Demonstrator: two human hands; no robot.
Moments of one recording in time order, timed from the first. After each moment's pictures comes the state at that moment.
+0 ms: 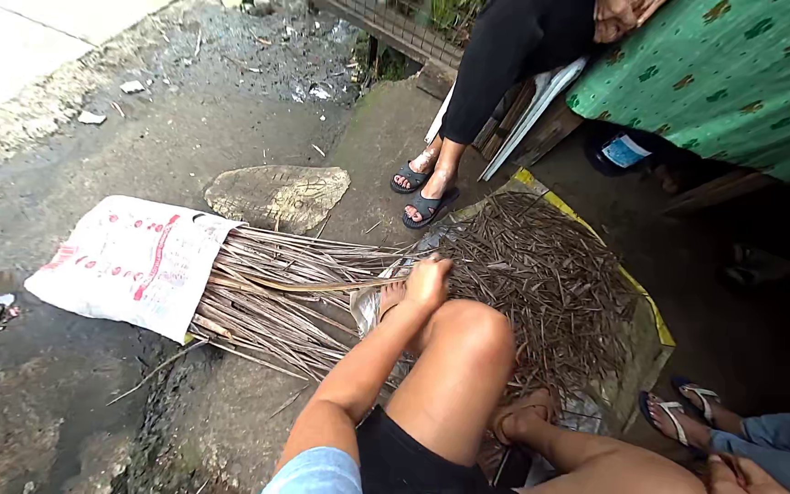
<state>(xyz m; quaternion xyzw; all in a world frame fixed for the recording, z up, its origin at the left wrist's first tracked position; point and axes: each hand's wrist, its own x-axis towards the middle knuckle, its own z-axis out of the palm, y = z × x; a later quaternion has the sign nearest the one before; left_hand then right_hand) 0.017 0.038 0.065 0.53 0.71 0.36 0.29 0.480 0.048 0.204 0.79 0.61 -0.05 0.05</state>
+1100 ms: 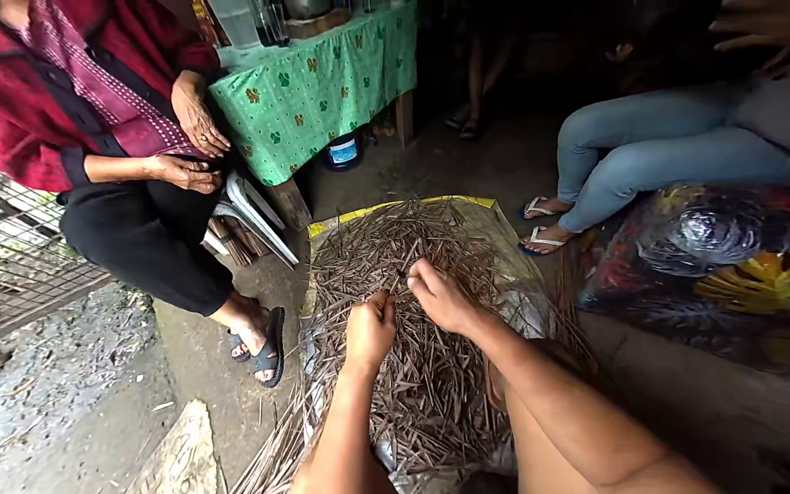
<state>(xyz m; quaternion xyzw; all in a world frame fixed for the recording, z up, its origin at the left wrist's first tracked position) 0.178 0.167 0.181 0.76 0.52 0.27 0.28 0.348 0.148 0.233 0.66 0.65 -0.32 -0.22</state>
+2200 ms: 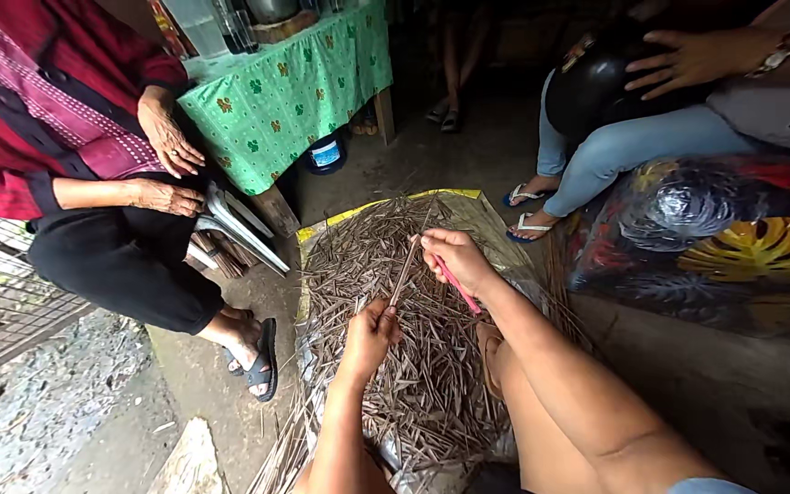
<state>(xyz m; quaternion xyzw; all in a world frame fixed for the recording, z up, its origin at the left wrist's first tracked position) 0.181 0.159 0.180 0.71 0.44 0.25 0.48 0.392 0.164 0.225 0.55 0.42 -0.48 -0.53</state>
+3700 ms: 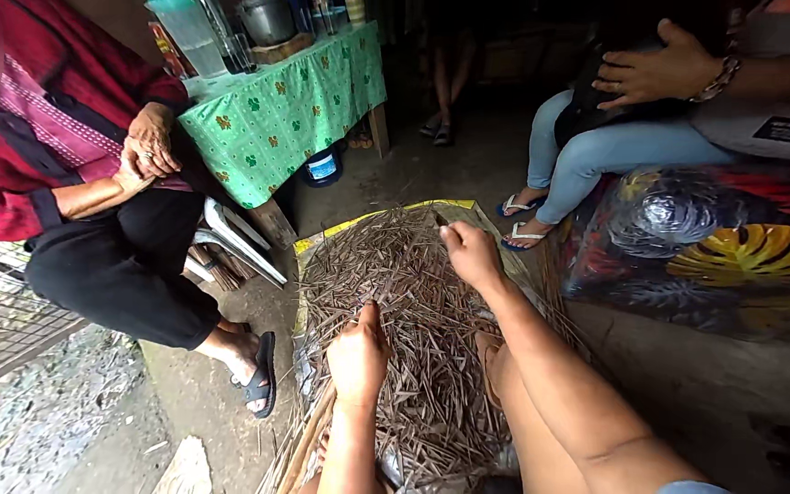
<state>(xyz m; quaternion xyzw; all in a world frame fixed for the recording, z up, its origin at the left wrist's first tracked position) 0.190 0.132 0.207 0.79 0.56 0.27 0.01 0.417 0.168 0.233 0.74 0.53 -0.13 -0.39</state>
